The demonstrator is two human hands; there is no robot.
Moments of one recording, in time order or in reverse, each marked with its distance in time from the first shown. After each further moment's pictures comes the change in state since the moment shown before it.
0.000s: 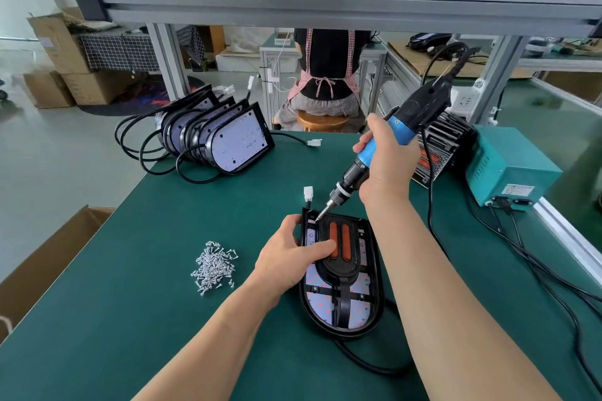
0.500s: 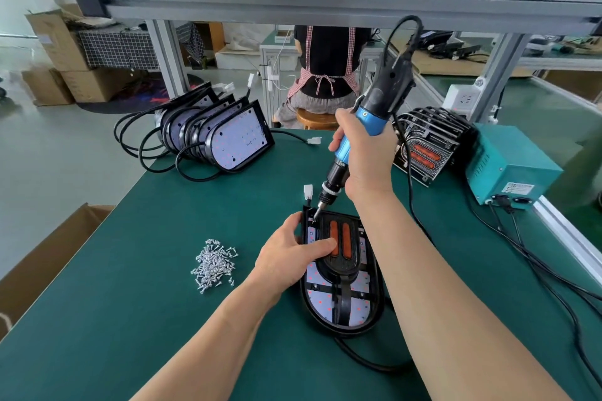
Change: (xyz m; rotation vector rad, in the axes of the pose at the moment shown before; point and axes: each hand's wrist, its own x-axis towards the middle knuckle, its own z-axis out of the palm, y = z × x) left_hand 0.001 -0.001 -0.001 -0.016 -0.037 0.063; right_hand -0.010 0.007 0.018 -0.082 -0.252 -0.075
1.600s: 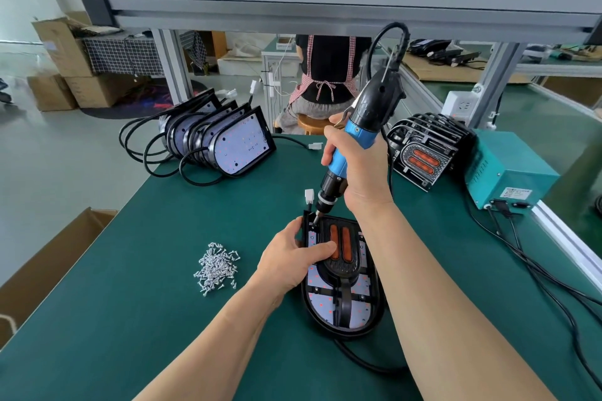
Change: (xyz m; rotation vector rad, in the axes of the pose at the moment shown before) left_hand 0.006 -0.006 0.000 -0.059 -0.023 0.044; right_hand -0.016 -0.006 -0.002 0.039 -0.231 -0.018
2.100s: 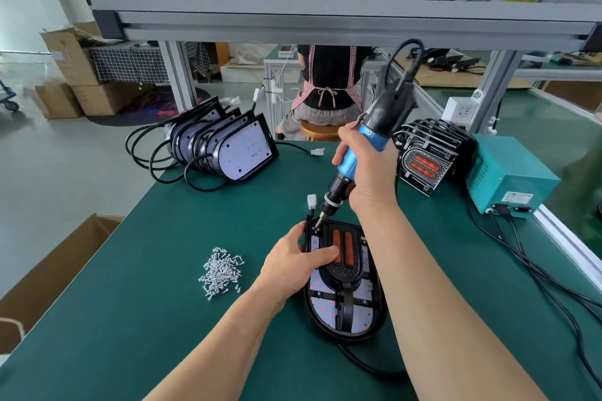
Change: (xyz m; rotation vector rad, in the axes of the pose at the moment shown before) left_hand -0.005 0.005 -0.001 0.022 -0.006 0.003; right_hand 0.007 -0.002 -0.004 0.022 0.182 0.043
